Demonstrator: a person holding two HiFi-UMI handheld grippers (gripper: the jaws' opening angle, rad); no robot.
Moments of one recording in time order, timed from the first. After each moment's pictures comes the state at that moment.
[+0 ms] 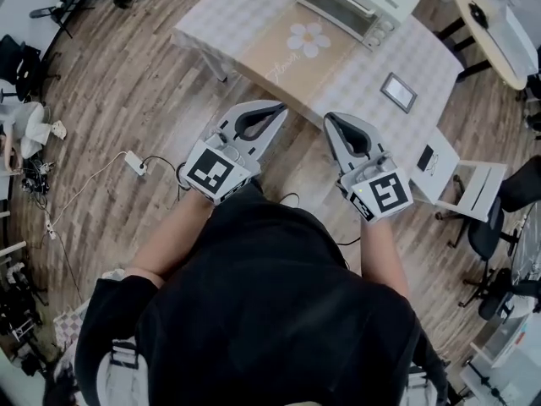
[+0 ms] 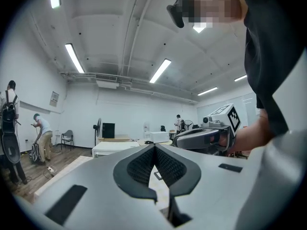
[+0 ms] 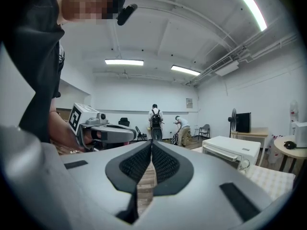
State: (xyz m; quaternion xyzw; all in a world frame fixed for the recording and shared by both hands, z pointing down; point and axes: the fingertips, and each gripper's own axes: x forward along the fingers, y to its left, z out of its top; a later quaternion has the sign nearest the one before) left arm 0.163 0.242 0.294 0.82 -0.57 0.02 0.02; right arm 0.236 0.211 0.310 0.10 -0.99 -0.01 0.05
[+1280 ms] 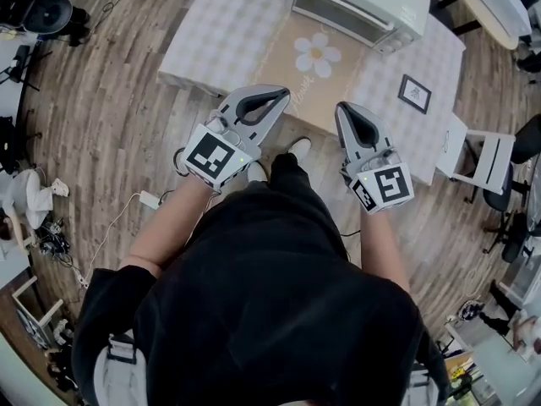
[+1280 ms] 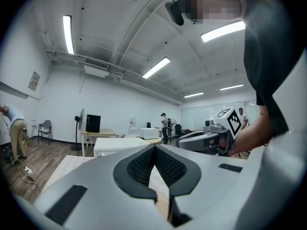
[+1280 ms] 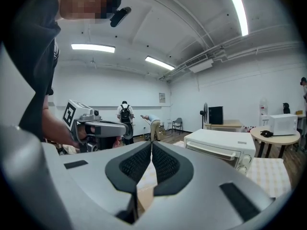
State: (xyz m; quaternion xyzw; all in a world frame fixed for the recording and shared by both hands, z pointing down) left arm -0.036 0.096 0.325 0.89 -0.45 0.02 0.06; right arm 0.064 0.075 0.345 0.28 -0.96 0.04 0.08
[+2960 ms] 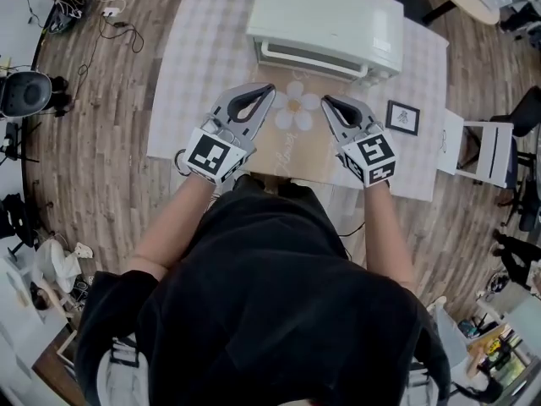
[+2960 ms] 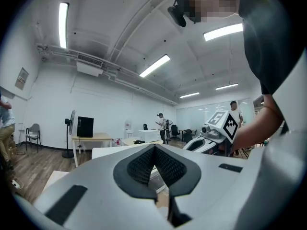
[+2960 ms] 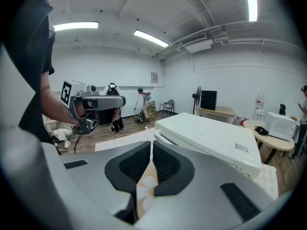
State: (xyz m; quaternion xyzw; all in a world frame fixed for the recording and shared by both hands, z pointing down) left arm -0.056 -0.142 0.339 0.91 -0.41 0.01 0.02; right arm 0.054 -0.152 0.419 0.31 -0.93 0.07 0.20
